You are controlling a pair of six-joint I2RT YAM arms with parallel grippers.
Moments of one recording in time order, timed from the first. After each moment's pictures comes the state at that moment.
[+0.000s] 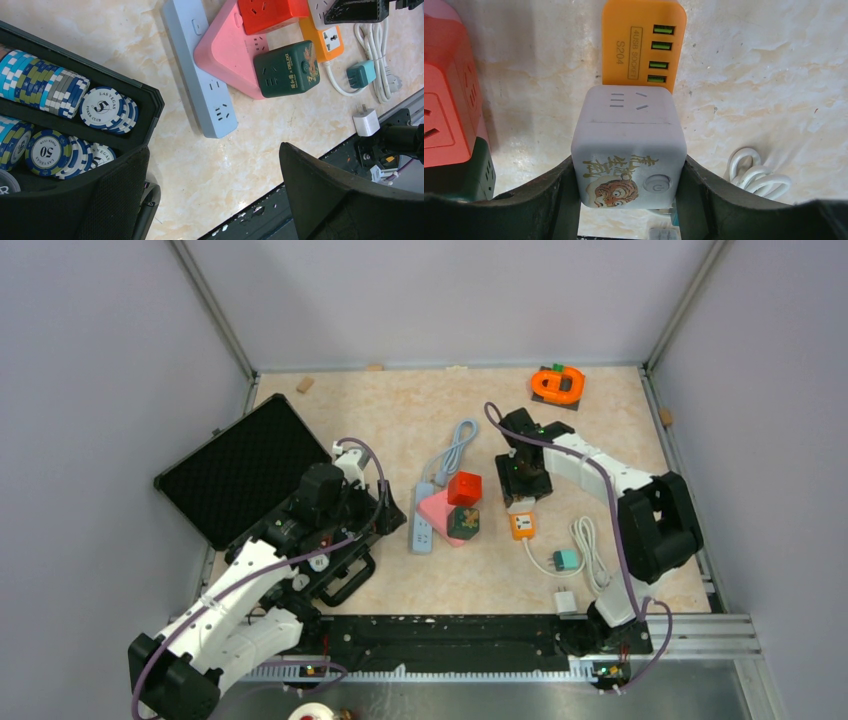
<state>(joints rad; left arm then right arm) -0.50 0.88 0.72 -0.49 0.21 -0.43 0.49 1.71 1.22 -0.87 0.11 0.30</state>
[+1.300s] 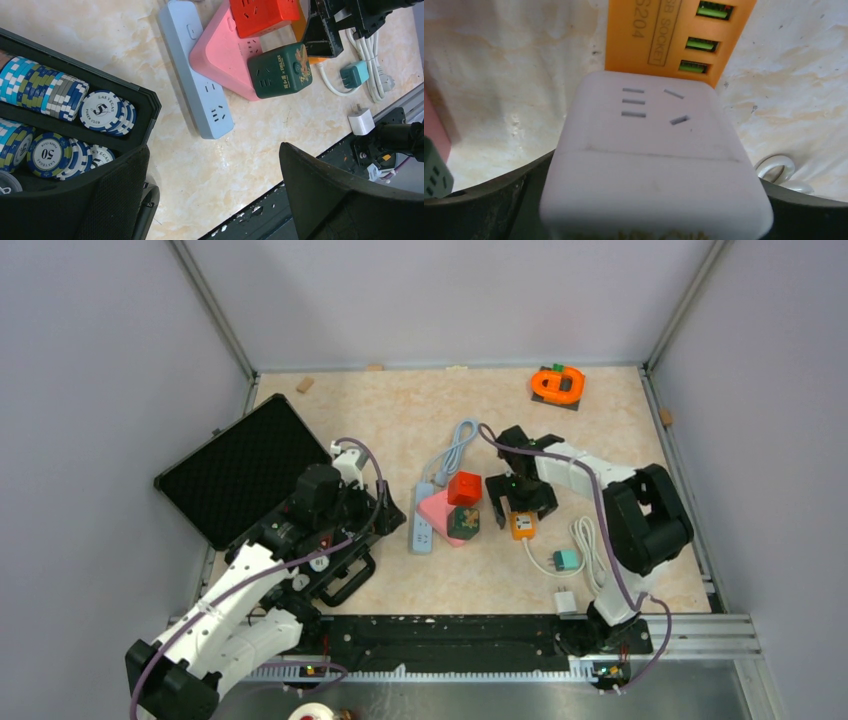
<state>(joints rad) -0.50 0.85 0.72 -0.49 0.21 -0.42 0.50 1.75 1.14 -0.84 0.06 0.27</state>
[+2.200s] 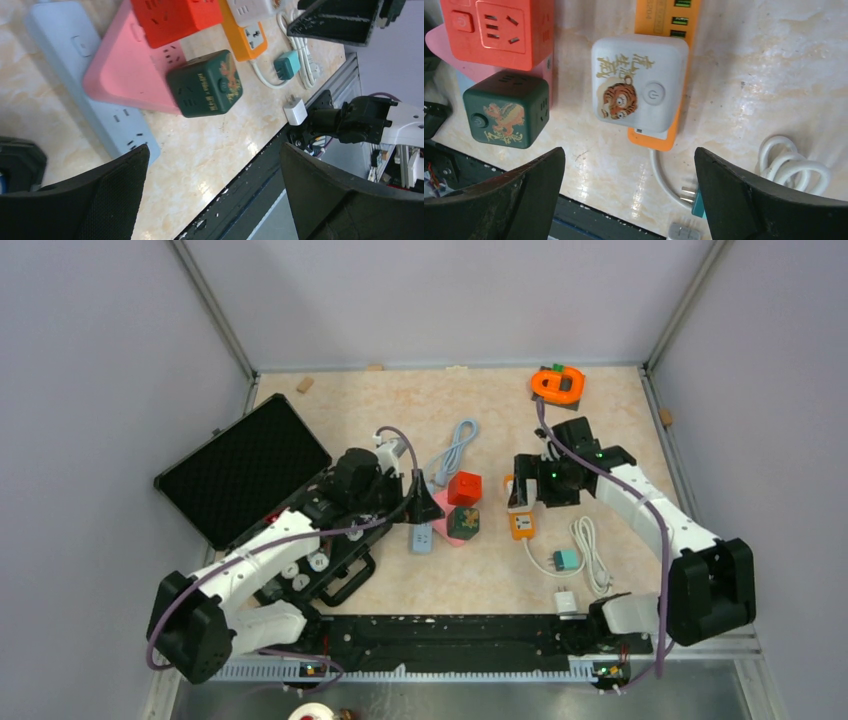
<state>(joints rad) -0.58 1.13 0.77 -0.25 0.40 -0.59 0.32 1.34 1.01 -0.76 -0.23 0.26</state>
